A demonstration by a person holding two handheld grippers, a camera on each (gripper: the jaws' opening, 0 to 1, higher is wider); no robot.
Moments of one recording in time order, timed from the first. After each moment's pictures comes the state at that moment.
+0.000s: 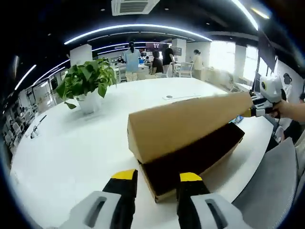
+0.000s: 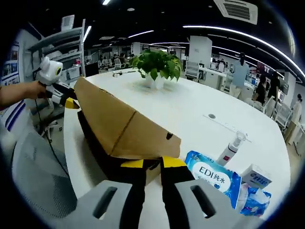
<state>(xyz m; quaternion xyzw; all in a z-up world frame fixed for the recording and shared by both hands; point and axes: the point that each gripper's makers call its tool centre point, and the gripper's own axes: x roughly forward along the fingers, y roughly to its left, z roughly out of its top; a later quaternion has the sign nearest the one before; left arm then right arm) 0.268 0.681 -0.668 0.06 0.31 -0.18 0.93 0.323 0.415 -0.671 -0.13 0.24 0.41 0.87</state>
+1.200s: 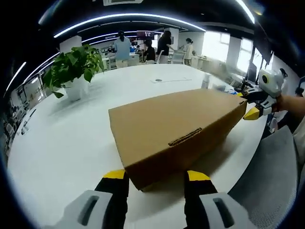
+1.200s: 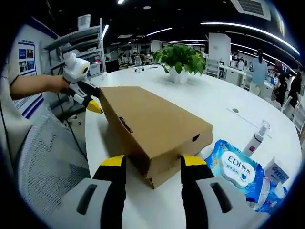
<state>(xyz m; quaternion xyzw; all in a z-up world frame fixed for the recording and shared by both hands) 0.253 0.666 -0.713 0.05 0.37 -0.21 0.91 0.278 0.433 -0.693 -0.12 0.25 0.48 0.83</state>
